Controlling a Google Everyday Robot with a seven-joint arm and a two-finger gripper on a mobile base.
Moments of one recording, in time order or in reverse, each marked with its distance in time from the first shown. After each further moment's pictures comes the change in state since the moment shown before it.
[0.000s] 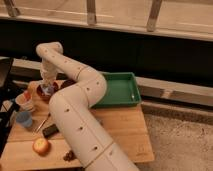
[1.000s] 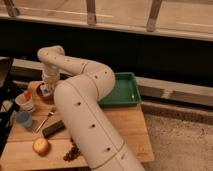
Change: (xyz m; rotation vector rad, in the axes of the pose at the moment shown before) arm 0.048 -0.020 -0.013 0.036 0.050 0.039
